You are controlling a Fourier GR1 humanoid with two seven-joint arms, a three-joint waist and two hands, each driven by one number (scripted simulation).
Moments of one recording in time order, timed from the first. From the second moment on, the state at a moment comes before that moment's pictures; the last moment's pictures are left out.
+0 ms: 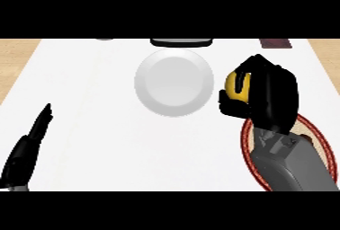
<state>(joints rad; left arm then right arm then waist) 0.08 0.29 0.12 -1.52 -0.20 0.00 -0.11 -0.51 -0.20 0.31 -1.75 1.09 -0.07 0.82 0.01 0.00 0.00</state>
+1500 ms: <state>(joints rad) 0.01 0.26 0.10 -1.47 -0.23 -0.03 -0.14 -1.12 0.00 0.16 -0.47 0.62 -0.58 0.61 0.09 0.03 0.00</state>
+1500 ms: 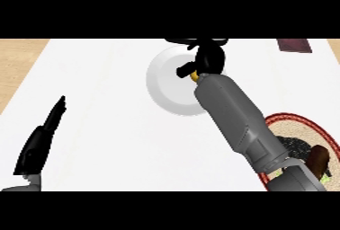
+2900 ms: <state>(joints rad) 0.07 0.27 0.17 -1.48 -0.22 -0.03 -0.15 -0.58 -0.08 -0.02 -1.04 0.18 -0.82 -0.02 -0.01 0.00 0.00</state>
